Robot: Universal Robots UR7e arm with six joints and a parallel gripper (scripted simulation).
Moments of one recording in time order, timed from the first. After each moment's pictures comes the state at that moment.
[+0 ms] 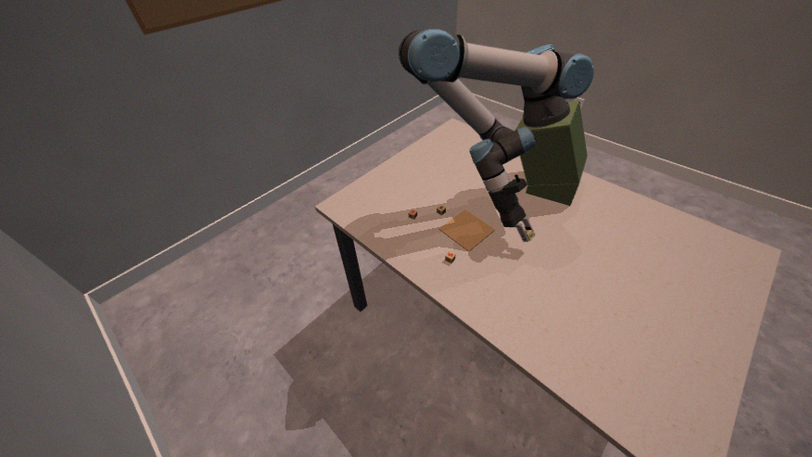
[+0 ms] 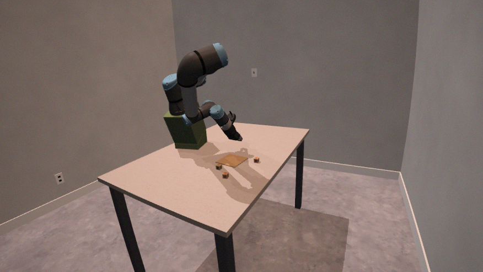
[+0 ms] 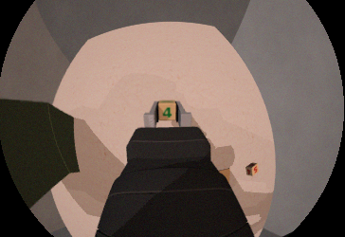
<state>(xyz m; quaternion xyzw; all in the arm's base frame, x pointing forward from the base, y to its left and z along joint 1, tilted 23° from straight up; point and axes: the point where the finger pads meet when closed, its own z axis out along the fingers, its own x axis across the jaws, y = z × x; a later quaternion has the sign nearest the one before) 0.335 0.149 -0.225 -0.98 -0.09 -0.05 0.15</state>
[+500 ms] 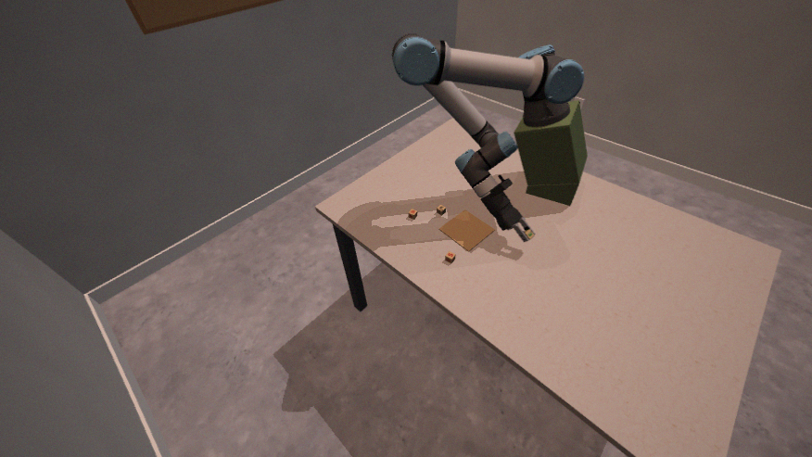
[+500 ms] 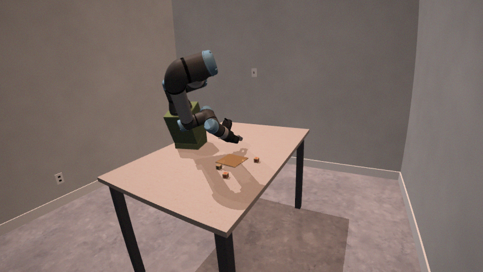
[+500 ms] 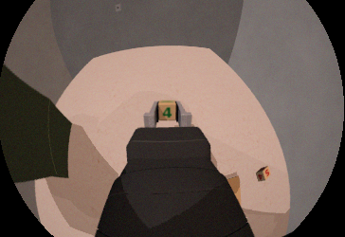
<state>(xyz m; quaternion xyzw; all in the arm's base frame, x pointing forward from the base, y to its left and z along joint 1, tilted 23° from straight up) 0.336 0.147 -0.225 -0.95 -0.10 -0.04 0.29</state>
